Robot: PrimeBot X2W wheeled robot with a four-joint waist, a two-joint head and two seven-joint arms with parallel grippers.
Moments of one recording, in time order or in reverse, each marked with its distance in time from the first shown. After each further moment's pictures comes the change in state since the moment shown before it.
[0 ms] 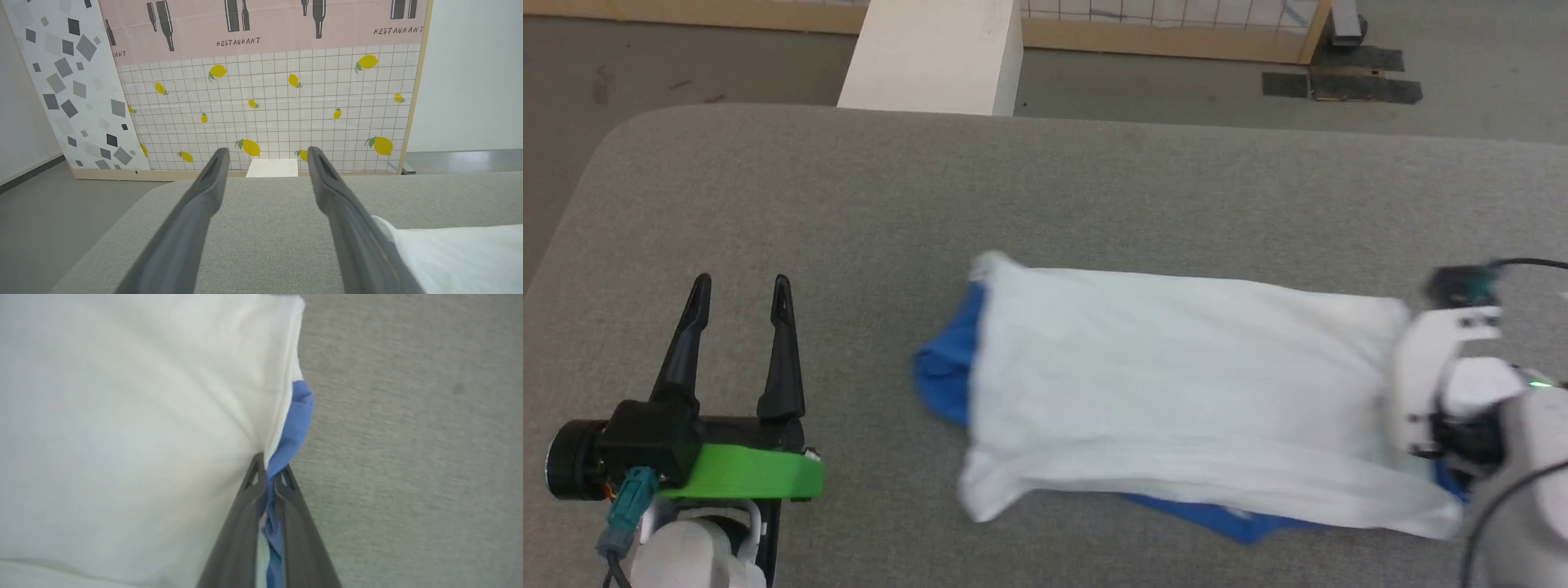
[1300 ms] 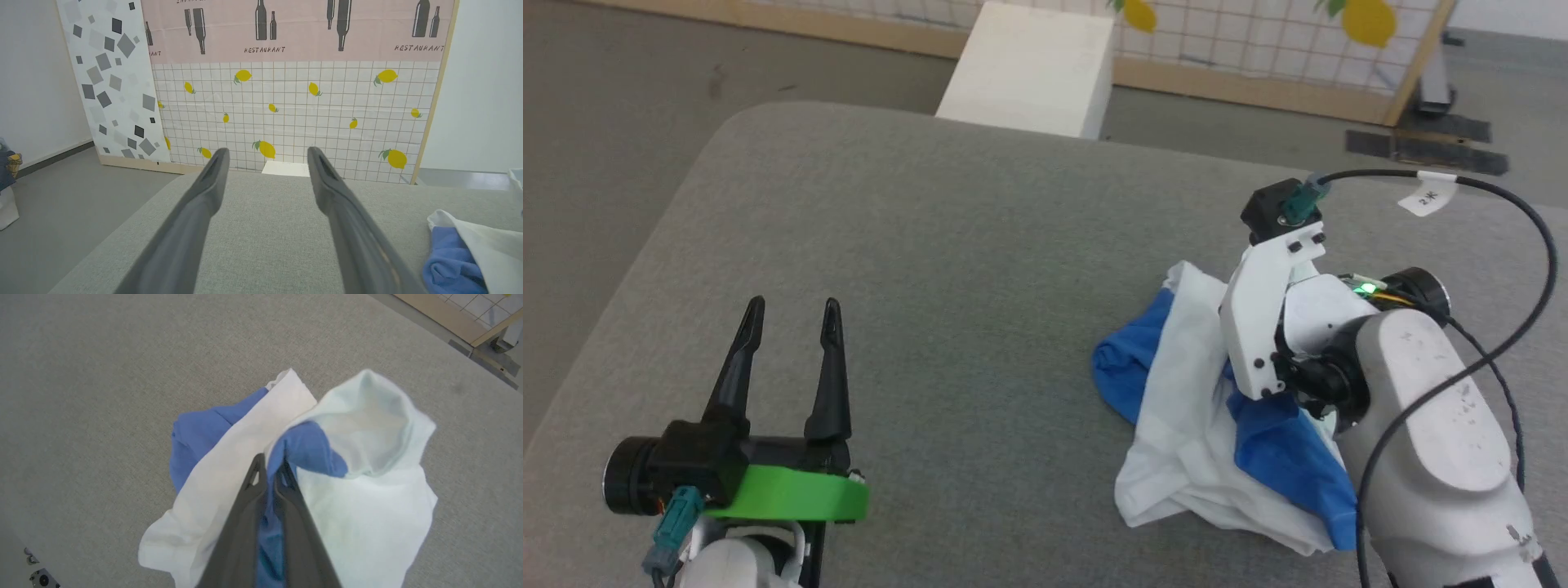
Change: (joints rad) left arm 0.041 -0.139 0.039 -0.006 0.078 -0.099 0.000; right arm -0.141 0.070 0.319 -0.116 0.149 -0.001 0.069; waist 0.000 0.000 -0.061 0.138
